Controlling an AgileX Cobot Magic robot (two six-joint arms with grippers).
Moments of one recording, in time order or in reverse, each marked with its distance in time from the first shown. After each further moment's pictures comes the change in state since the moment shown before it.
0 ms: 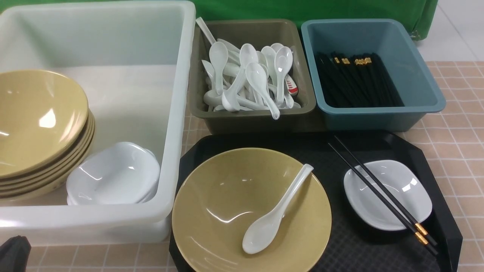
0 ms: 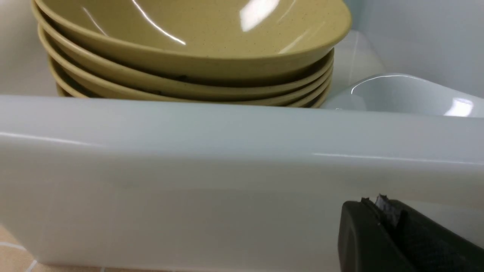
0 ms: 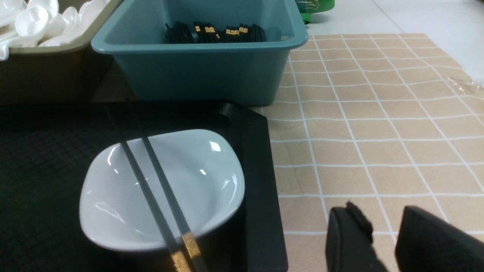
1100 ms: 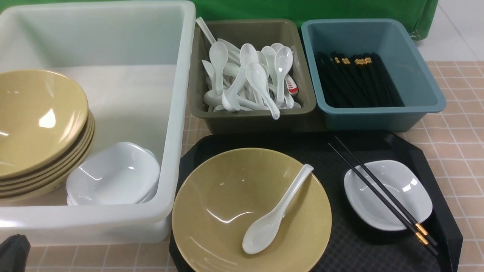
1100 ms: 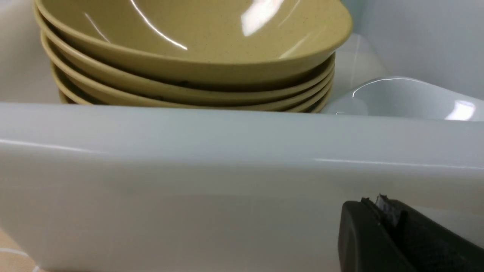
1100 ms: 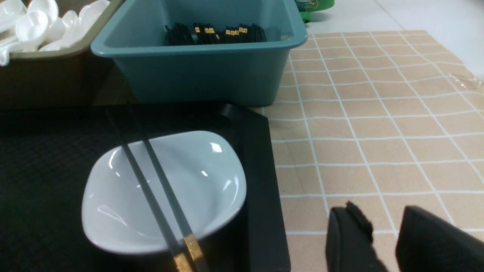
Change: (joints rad) right arm 0.000 0.000 0.000 0.000 0.000 0.018; left arm 0.000 0.000 0.000 -0.005 -0.017 0.007
